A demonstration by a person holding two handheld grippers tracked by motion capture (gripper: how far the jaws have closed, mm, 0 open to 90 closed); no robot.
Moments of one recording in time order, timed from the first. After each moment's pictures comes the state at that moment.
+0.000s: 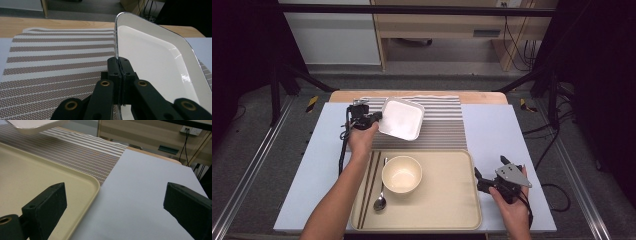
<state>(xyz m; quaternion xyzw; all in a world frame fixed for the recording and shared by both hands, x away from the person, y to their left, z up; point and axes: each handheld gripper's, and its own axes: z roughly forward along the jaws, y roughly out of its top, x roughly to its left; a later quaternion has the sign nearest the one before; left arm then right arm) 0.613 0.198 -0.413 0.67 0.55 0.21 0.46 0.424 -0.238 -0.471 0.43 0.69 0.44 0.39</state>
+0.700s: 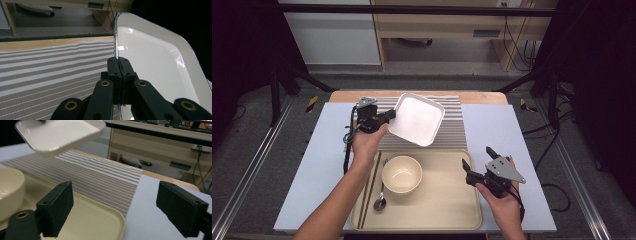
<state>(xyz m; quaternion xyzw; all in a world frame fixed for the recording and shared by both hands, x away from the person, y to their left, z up) 0.563 0.156 -0.367 0.69 0.46 0.18 0.52 0.420 -0.197 -0.425 0.39 0.67 0.50 0.38</state>
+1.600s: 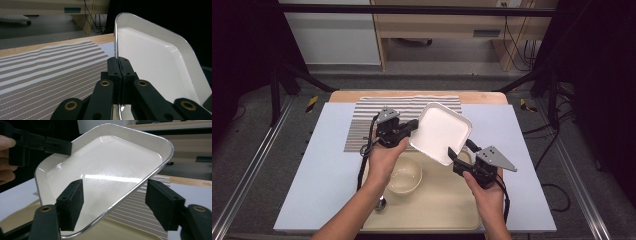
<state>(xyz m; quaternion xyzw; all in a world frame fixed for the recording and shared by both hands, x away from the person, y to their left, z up) 0.518 0.104 -0.358 0.71 0.41 0.17 0.55 0.434 -0.163 -0.405 0.43 0.64 0.57 0.30</state>
